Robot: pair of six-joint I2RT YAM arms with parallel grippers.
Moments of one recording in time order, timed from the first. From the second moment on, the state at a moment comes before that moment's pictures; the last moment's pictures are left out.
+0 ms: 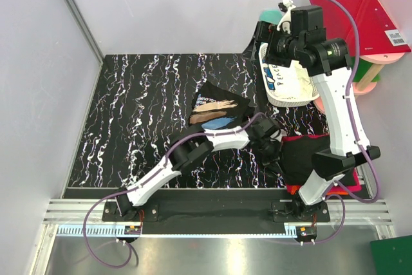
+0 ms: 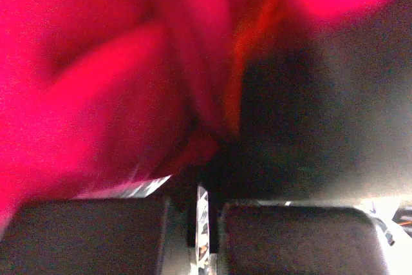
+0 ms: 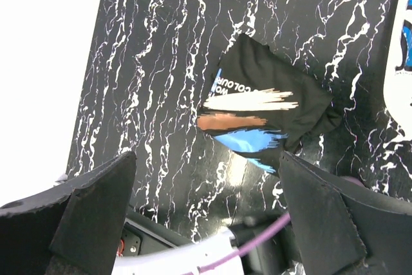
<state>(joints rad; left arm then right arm) -1.08 2.57 1.98 -0.29 0.77 -1.08 0.33 1.71 2.30 -1.13 -0.21 0.43</state>
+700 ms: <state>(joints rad) -0.90 2.25 1.64 -0.43 0.55 -0.84 0.33 1.65 2.19 -1.09 -0.20 0.45</state>
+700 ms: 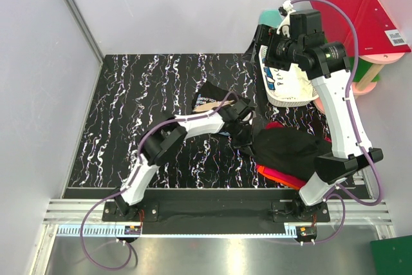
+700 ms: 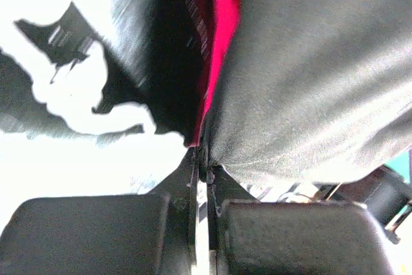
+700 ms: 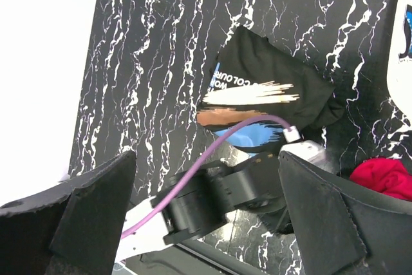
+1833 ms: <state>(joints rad) -0.72 1.60 1.47 -0.76 0.36 -0.56 0.34 1.30 1.75 -1.26 -0.10 0.60</state>
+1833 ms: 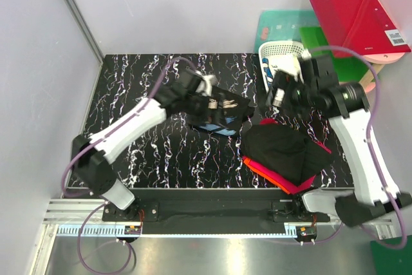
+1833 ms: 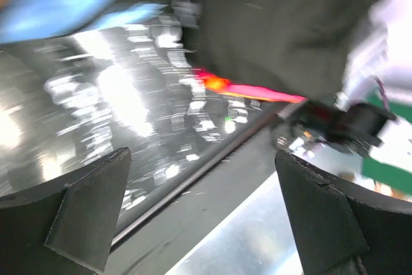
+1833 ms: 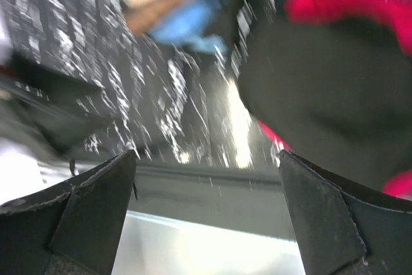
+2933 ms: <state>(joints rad) -0.58 1.58 1.45 -0.93 0.29 -0.44 0.23 1.34 1.25 -1.34 0.48 0.89</state>
